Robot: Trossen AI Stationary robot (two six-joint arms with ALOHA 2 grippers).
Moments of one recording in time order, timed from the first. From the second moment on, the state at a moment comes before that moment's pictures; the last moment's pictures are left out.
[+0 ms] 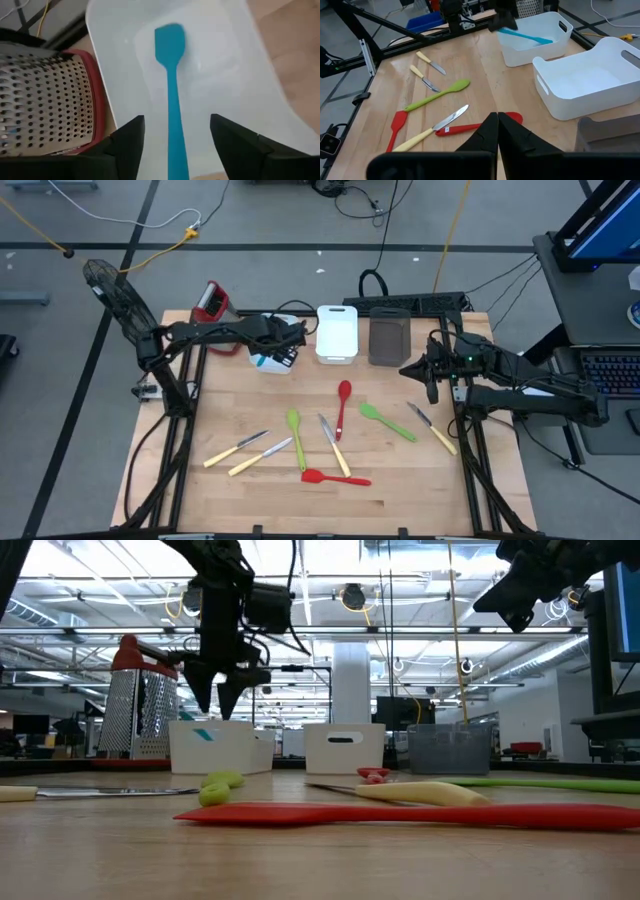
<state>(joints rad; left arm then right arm) 0.35 1.73 1.32 -1.09 -0.45 -0.71 -0.31 0.56 0.62 -0.45 -0.24 0.16</state>
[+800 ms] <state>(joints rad) -0.08 1.50 1.32 -0.68 -0.51 -0.53 -0.28 0.56 0.44 -0.37 -0.42 0.20</state>
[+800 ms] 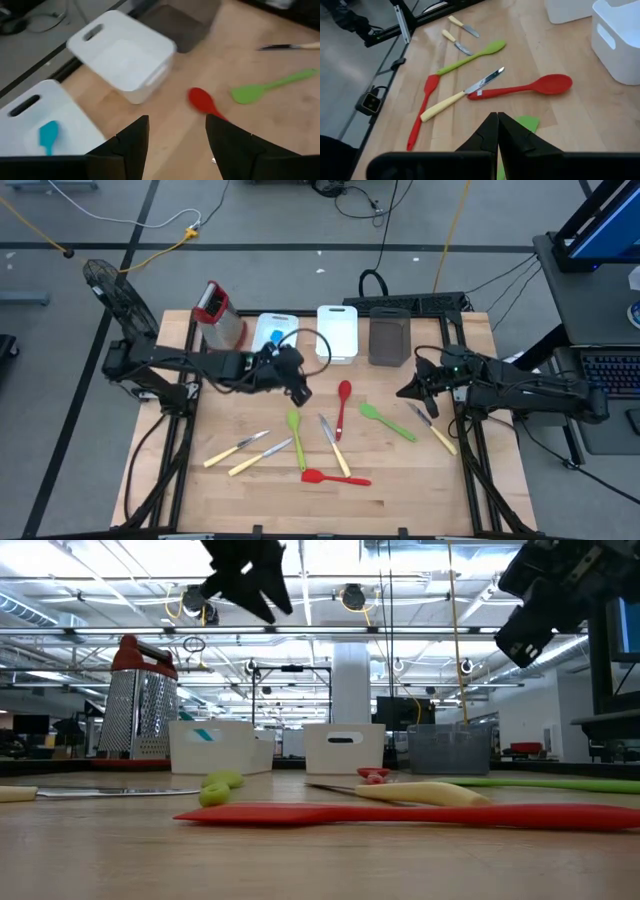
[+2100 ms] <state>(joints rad) -0.26 0.81 0.55 -0.24 -0.48 -0.61 0.09 1.09 0.74 -0.49 0.00 0.16</state>
